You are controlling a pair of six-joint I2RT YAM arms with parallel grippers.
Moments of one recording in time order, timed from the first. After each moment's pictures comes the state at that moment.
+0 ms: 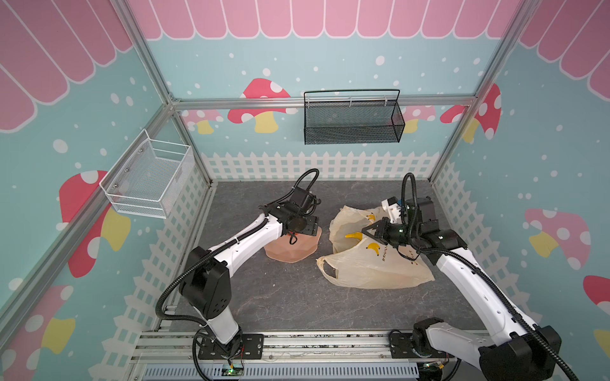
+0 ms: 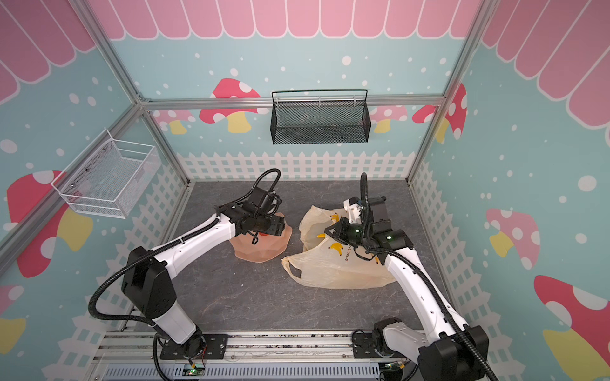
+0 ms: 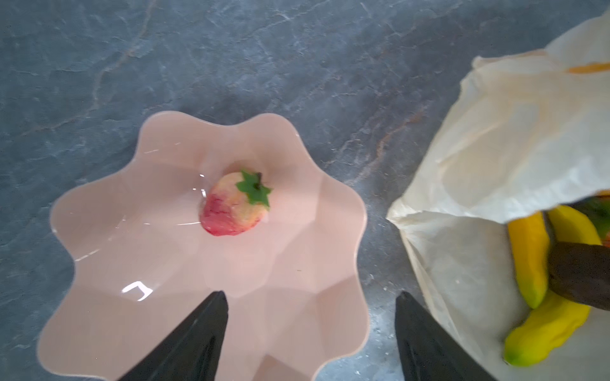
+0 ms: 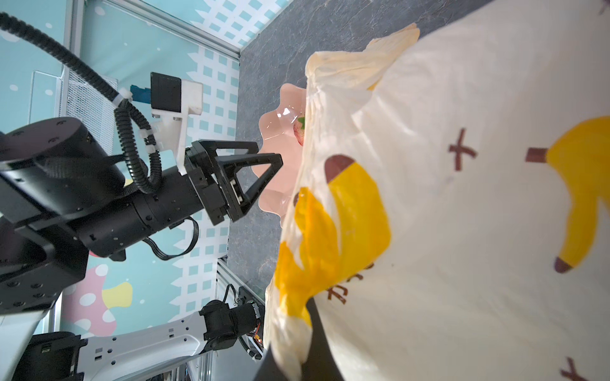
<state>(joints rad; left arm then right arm) -0.56 1.71 1.43 -0.73 -0.09 -0.30 0.28 1.14 1.05 -0.61 -0.59 0.68</state>
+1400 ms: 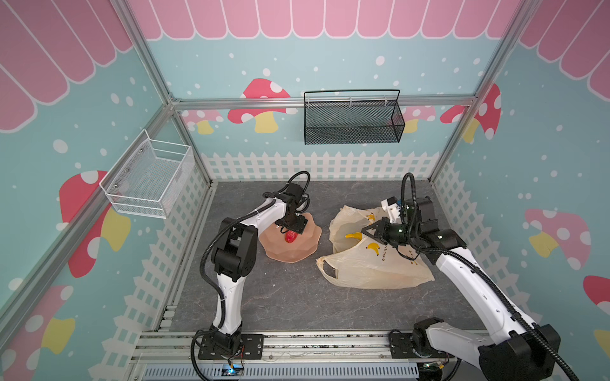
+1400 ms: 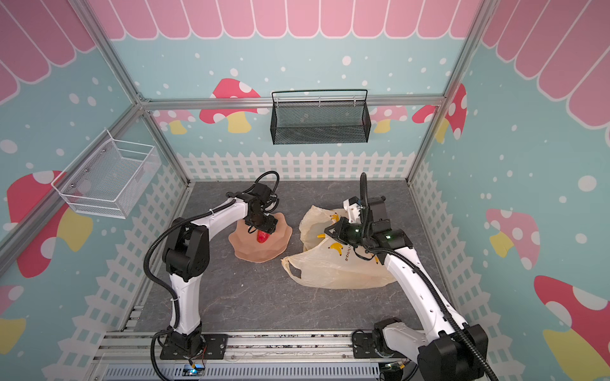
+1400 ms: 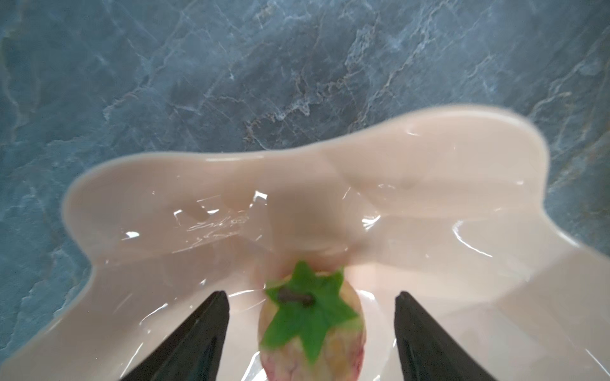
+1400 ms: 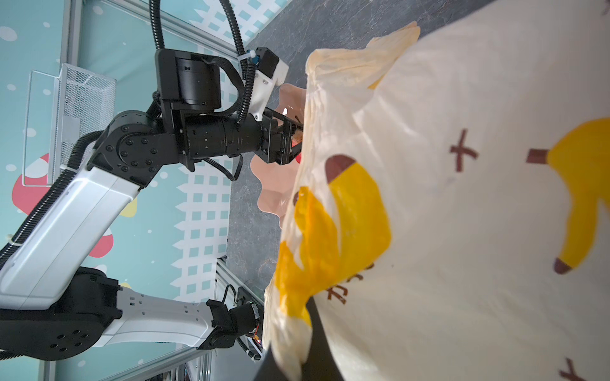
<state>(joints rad) -0.38 2.12 1.68 -0.85 -0.01 0.01 0.28 1.14 1.05 -0.61 -0.59 0.68</state>
